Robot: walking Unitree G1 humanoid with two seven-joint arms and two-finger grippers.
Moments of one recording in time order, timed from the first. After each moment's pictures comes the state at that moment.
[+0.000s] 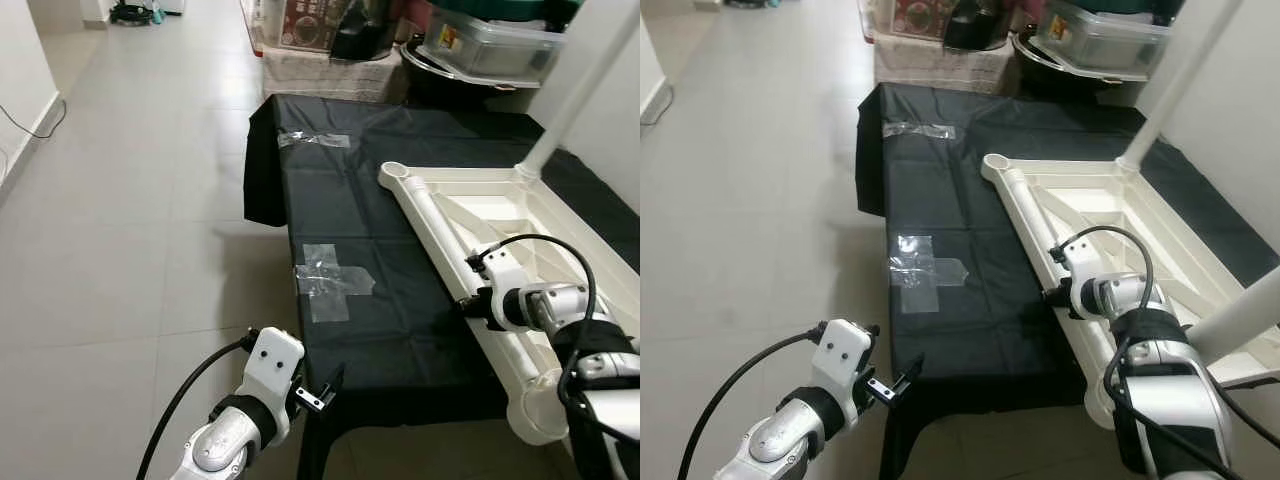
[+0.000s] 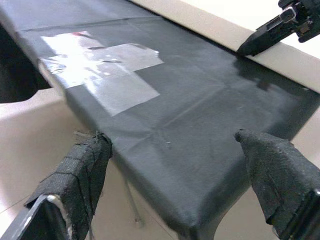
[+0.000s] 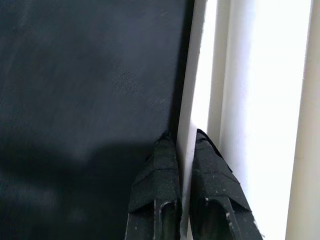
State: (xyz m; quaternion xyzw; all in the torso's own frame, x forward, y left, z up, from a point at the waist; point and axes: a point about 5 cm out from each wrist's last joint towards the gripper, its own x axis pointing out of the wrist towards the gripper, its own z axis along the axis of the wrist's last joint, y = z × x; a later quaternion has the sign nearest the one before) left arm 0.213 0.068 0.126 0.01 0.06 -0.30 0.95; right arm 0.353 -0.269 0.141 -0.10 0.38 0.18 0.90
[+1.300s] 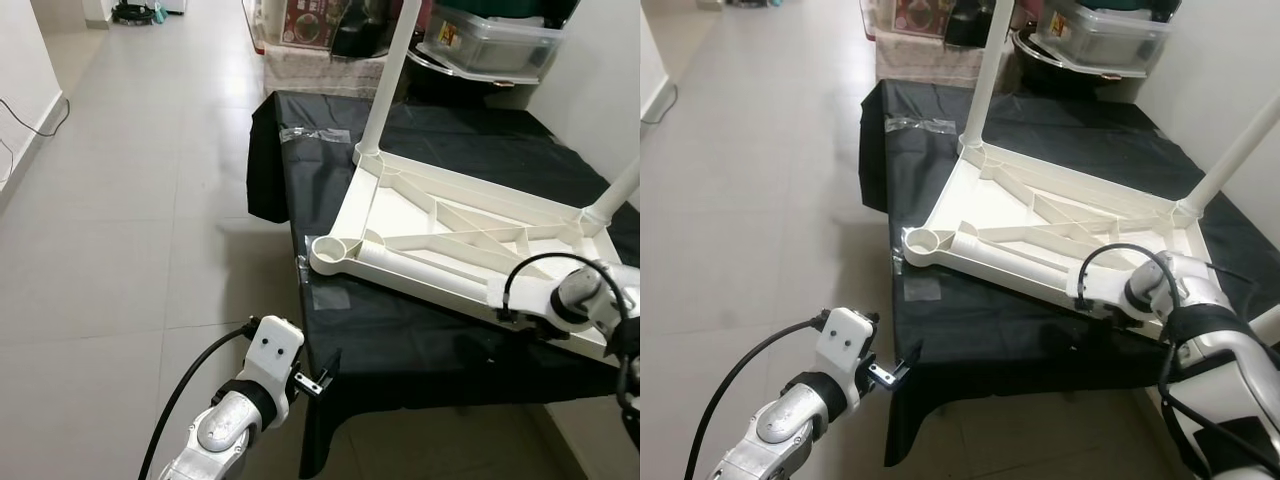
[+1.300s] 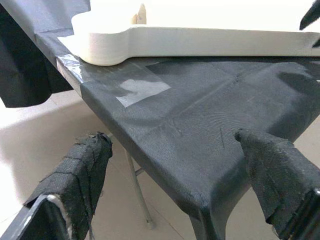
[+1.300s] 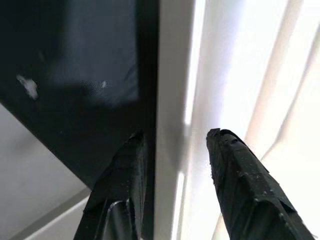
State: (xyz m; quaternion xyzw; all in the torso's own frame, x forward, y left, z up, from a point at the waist) left arm 0.225 0.069 0.119 0.02 0.05 -0.29 0.95; right arm 0.345 -0.314 0.178 -0.51 0.41 0.30 0.69
